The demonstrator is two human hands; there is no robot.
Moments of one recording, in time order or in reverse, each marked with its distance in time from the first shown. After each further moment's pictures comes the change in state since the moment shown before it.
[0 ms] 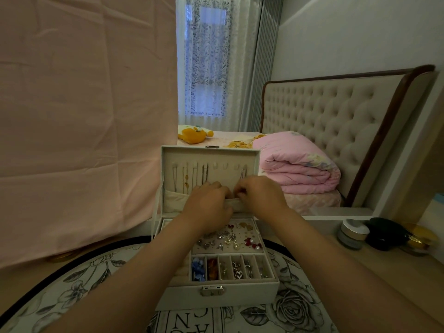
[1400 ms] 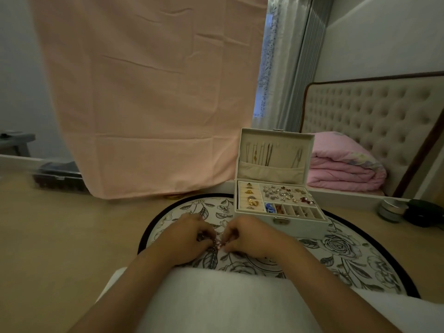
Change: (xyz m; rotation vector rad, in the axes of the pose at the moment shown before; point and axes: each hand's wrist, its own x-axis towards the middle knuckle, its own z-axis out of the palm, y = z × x) left_hand -0.287 -0.097 -0.060 -0.199 -0.127 -0.154; right_hand -0.153 -0.223 -0.008 0.434 -0.659 -0.070
